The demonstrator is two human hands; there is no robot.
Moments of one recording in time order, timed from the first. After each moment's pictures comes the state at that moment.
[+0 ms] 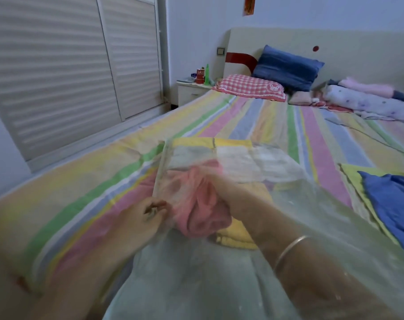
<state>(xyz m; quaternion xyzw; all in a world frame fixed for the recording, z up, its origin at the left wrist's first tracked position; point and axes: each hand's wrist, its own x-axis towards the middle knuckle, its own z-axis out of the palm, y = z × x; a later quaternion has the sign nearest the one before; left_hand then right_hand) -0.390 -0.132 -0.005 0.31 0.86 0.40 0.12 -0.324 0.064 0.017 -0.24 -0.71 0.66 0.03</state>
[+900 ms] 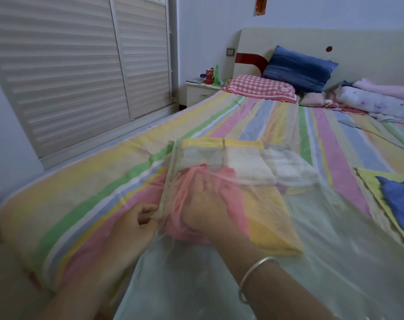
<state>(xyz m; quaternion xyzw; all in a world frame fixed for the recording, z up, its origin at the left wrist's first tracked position) -0.395 -0.151 -0.022 0.18 0.85 0.49 0.11 -0.349 0.009 -0.018 -0.22 -0.96 0.15 0.11</state>
